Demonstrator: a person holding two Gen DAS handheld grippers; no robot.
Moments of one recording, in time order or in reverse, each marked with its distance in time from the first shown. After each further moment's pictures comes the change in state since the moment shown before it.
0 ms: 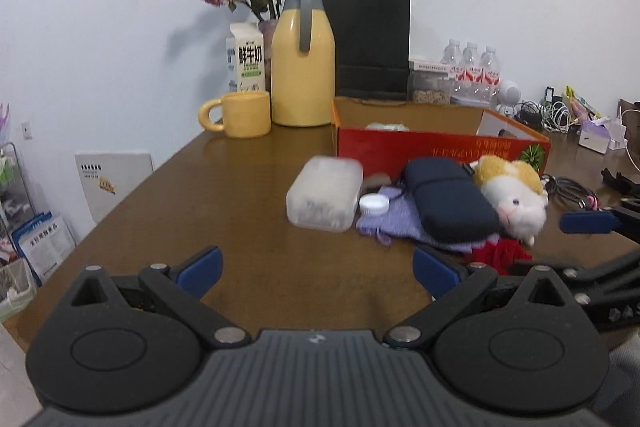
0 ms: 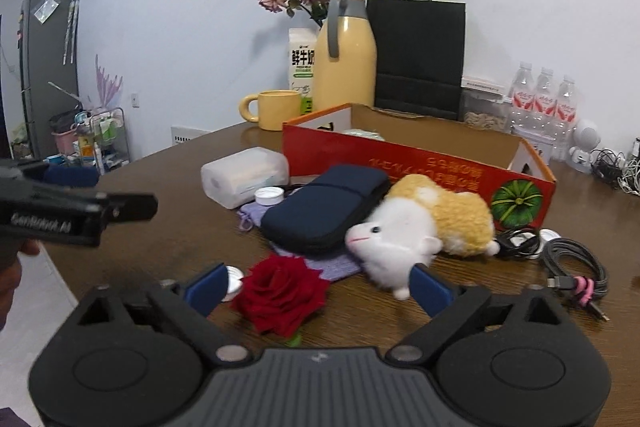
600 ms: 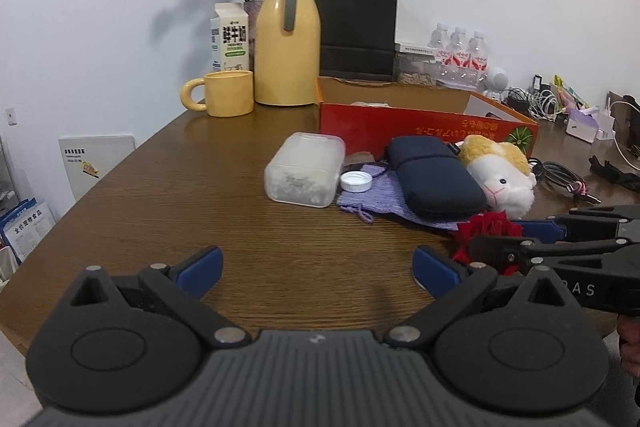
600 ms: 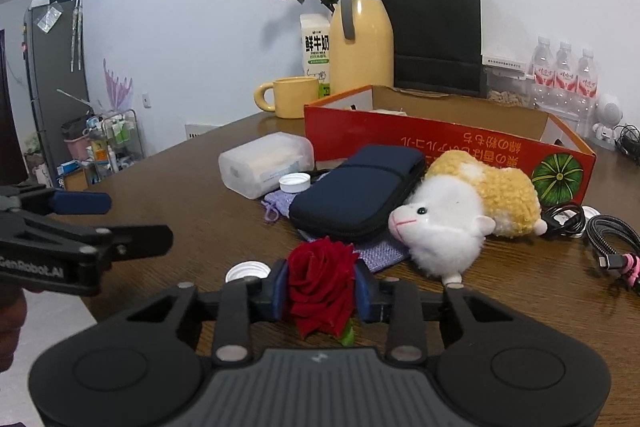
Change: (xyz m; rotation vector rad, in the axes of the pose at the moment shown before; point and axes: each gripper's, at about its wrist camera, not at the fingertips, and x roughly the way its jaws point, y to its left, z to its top) left arm 0.010 -0.010 -0.005 -0.001 0.045 -0.050; right arm 0.017 0.003 -0.007 0.051 0.007 0.061
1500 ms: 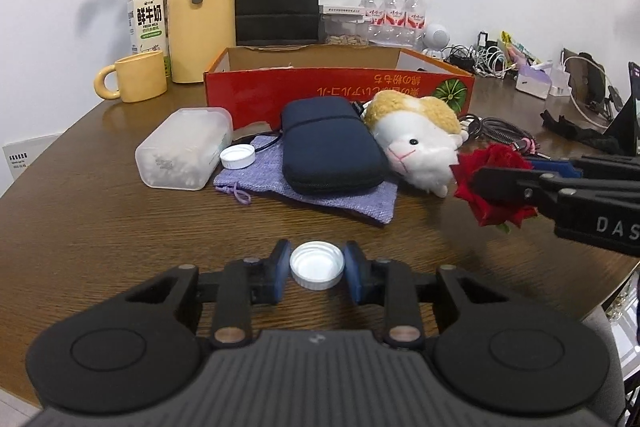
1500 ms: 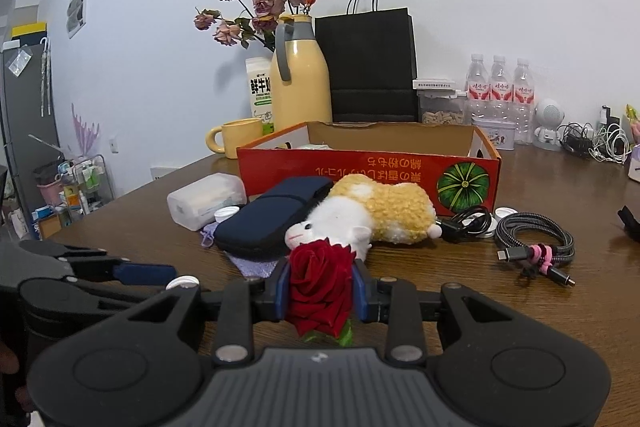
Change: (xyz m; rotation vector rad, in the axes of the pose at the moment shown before) left arm 0.037 -0.068 -0.006 0.088 0.083 -0.134; right arm -0.046 -0.051 -0.011 0.080 -0.104 -0.092
